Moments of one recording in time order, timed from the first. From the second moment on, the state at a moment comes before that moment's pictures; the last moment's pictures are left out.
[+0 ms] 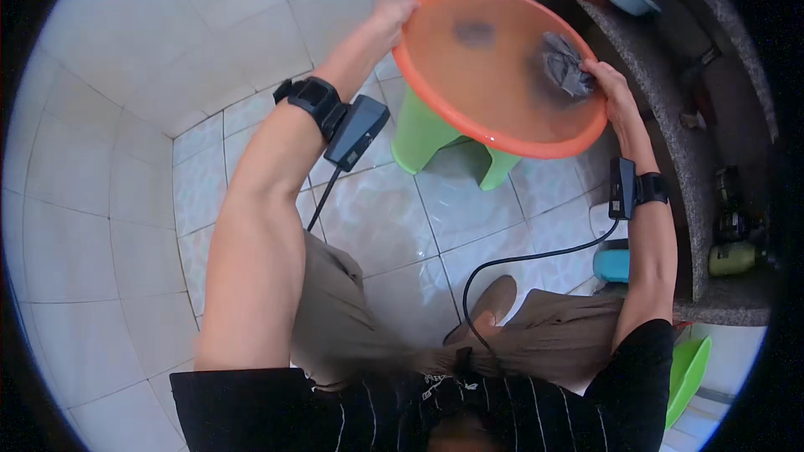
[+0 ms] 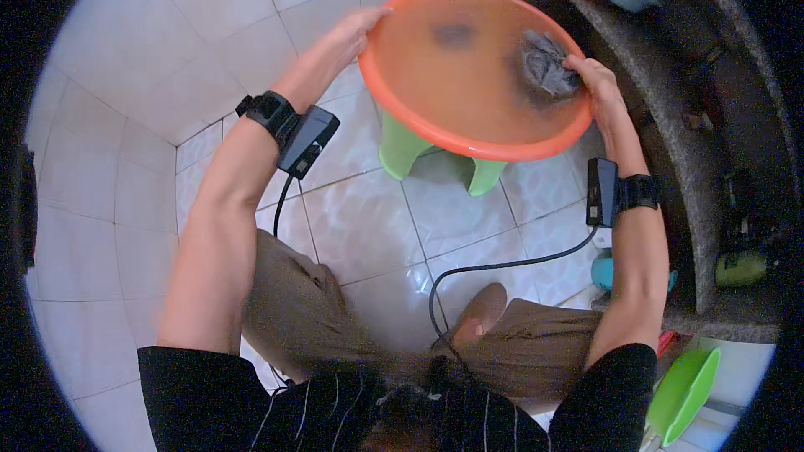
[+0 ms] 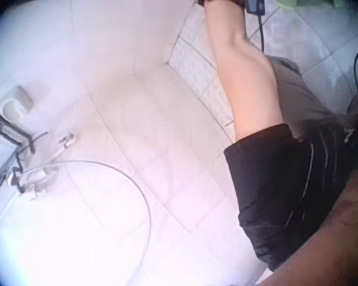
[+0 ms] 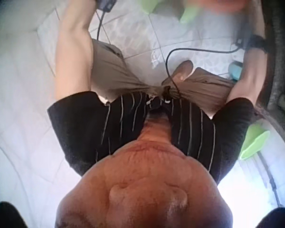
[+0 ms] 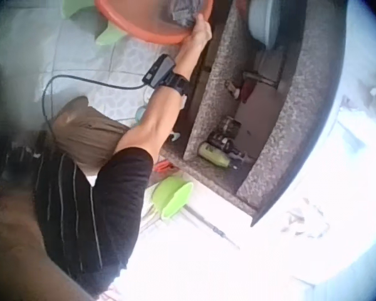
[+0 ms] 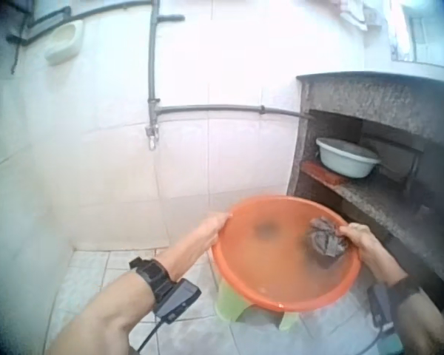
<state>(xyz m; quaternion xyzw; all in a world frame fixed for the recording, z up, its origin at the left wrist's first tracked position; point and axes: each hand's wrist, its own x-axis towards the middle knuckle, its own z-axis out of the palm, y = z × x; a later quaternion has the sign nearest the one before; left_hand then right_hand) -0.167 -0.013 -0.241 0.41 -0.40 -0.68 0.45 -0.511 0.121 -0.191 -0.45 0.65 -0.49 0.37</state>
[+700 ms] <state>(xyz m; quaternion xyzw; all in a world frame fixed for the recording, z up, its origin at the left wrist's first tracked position) 0.063 0.020 -0.202 0.52 -0.40 -0.58 0.49 -0.316 0.054 -0.202 -0.47 0.47 -0.55 0.51</state>
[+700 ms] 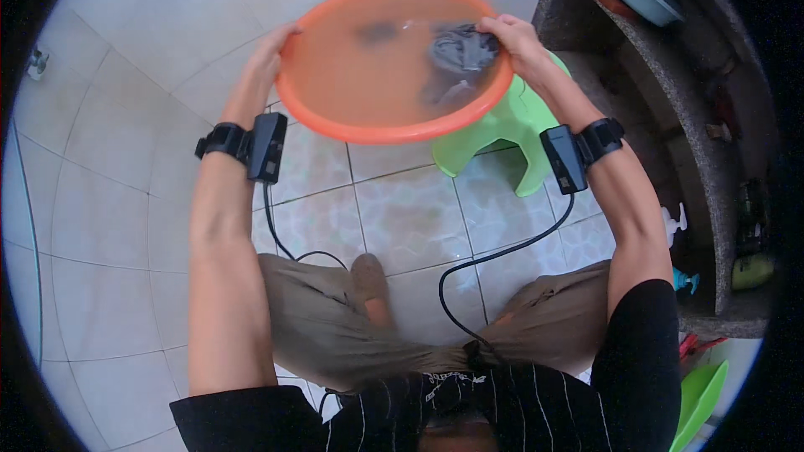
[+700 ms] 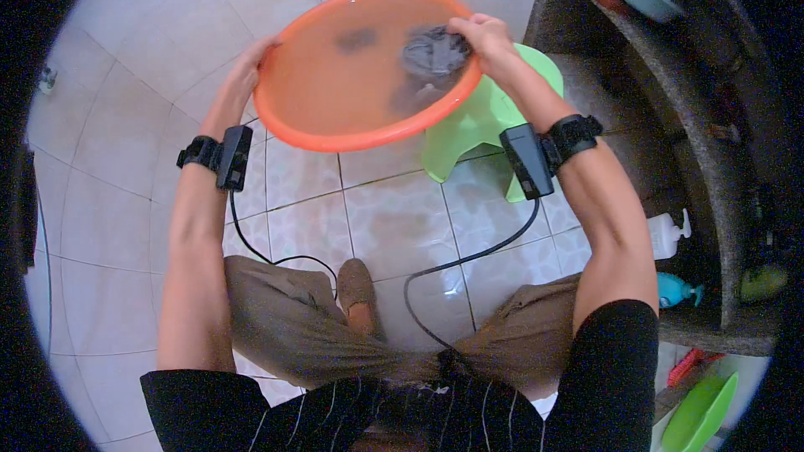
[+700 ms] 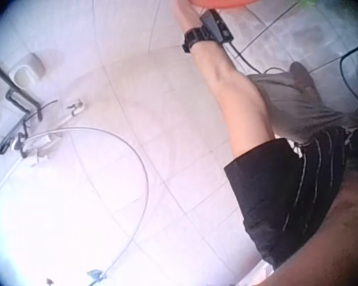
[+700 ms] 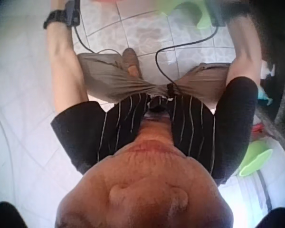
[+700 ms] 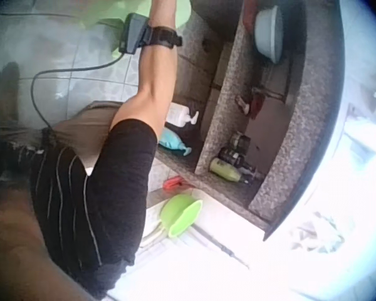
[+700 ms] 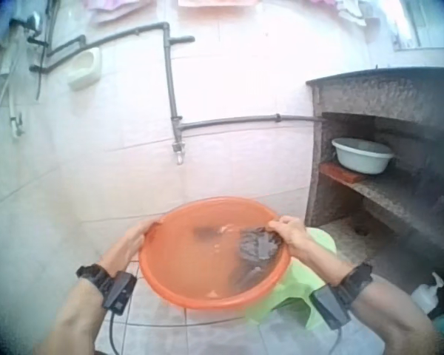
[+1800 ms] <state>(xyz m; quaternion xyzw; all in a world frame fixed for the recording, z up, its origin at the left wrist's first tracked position) 0.101 -0.003 -0.389 0.69 -0.20 -0.60 0.36 -0.281 0.035 -0.411 -0.45 0.63 -0.34 0.52</state>
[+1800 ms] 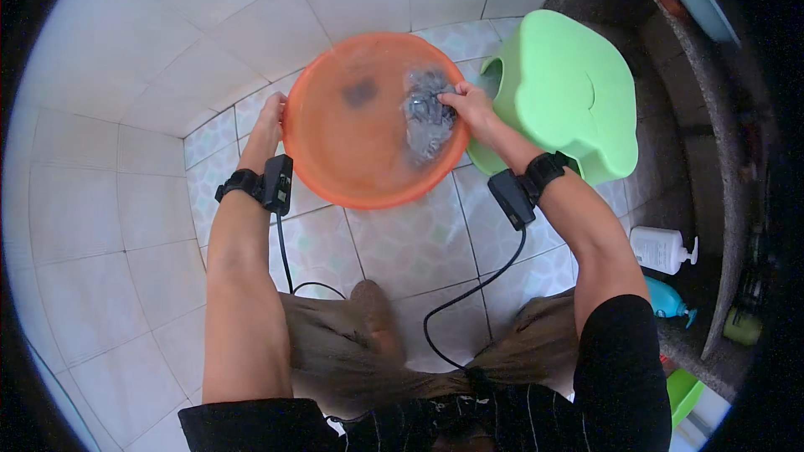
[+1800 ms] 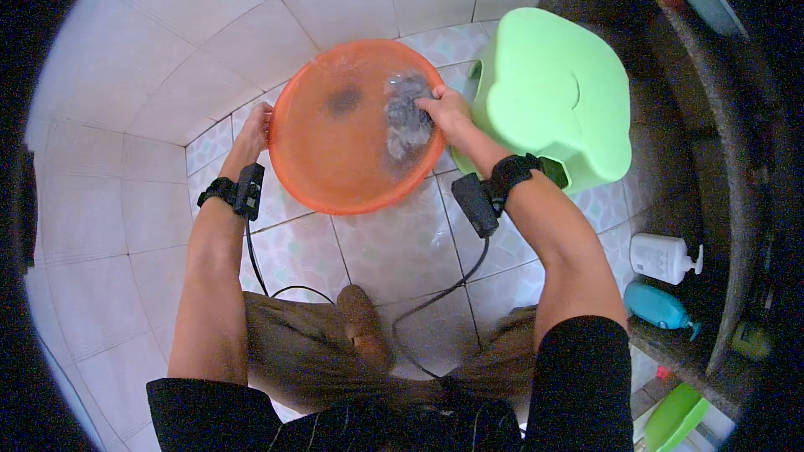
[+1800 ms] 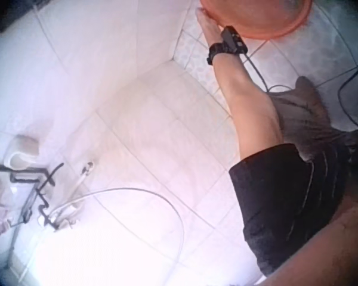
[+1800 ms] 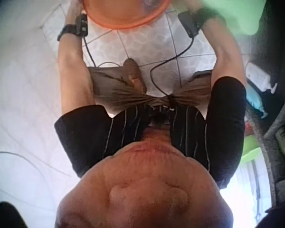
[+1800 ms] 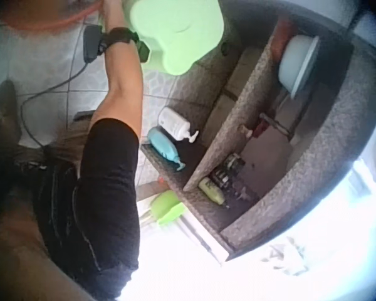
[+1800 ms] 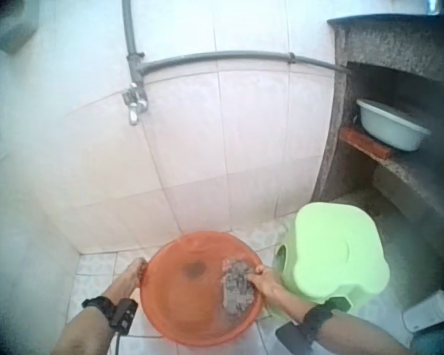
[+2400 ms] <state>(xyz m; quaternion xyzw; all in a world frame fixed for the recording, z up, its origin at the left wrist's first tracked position) 0.025 -0.037 -0.414 0.75 -0.66 0.10 -0.03 -0.227 0.045 -0.381 -0.81 0.57 -0.14 0.07</state>
